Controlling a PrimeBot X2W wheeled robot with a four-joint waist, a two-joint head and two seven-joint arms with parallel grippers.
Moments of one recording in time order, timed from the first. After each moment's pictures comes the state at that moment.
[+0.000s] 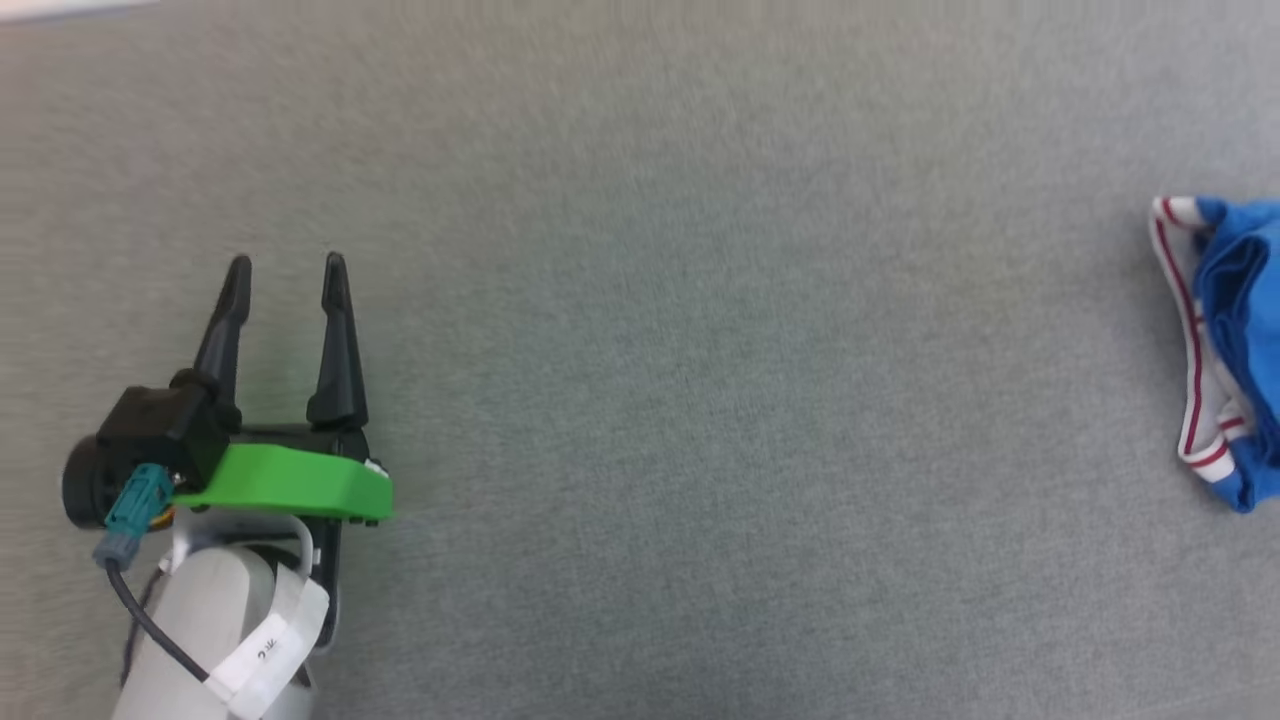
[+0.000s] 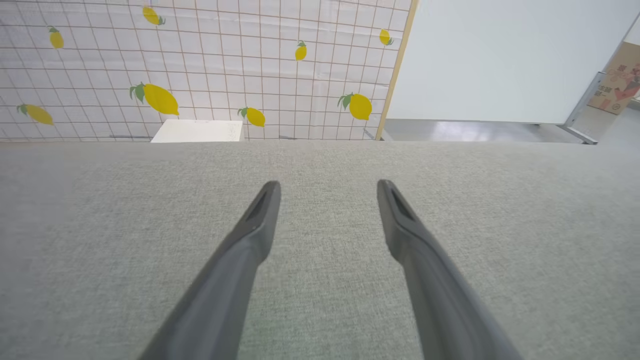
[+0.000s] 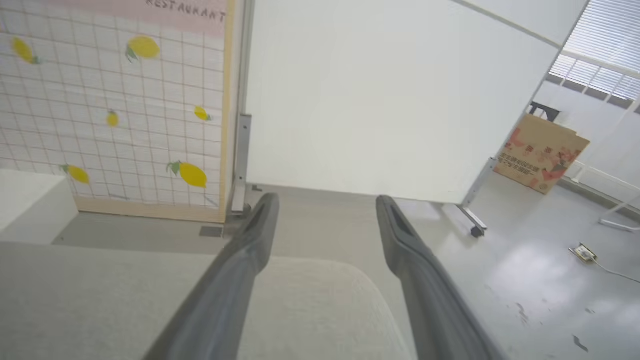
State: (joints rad) left arm -0.24 0.26 -0.12 -0.04 -0.32 0.07 -0.20; right arm -0.70 -0.55 -0.17 0.07 0.36 0.13 0.21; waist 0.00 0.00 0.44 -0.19
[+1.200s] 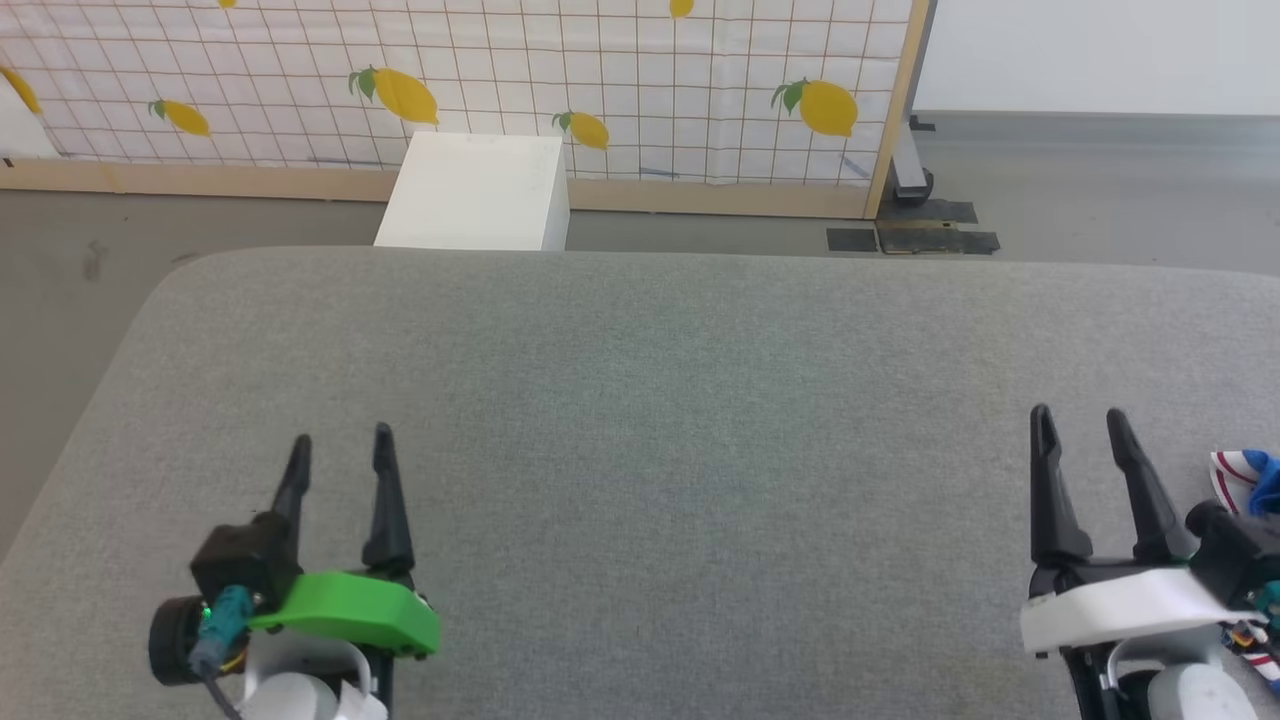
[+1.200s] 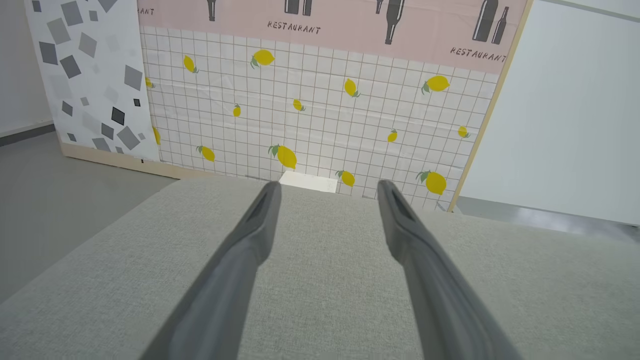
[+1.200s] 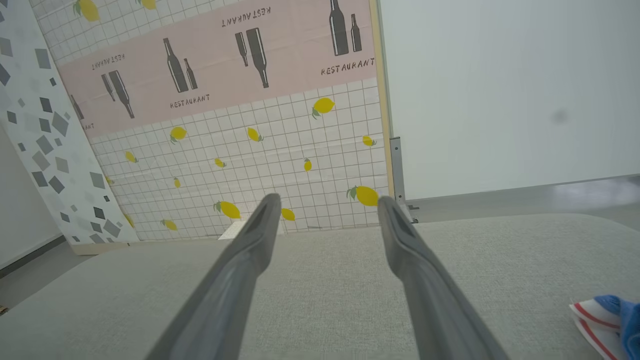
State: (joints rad) left arm -0.06 0.18 -0.14 0.09 -0.35 0.12 -0.25; right arm -0.03 -0.05 -0.09 0.11 0.24 0.13 -0.24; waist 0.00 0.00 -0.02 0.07
